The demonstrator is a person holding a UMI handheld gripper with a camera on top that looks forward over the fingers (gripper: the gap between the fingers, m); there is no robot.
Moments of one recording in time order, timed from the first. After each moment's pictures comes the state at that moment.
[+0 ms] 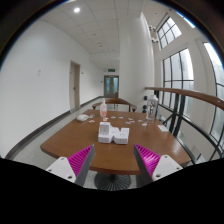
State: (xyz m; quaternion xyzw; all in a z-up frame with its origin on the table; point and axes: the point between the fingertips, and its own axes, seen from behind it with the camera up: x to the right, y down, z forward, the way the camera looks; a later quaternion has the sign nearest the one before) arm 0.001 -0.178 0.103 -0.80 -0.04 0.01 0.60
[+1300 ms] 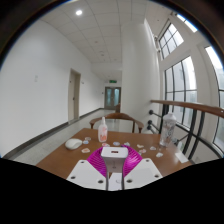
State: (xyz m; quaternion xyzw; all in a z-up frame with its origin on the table) arm -0.035 0.055 0.143 -0.76 -0.05 0.01 0.65
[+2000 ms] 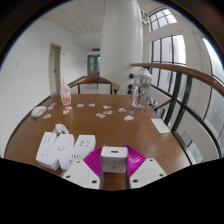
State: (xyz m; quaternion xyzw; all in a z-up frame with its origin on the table) arm 0.121 0.046 0.017 -0.86 0.02 -0.04 0.50
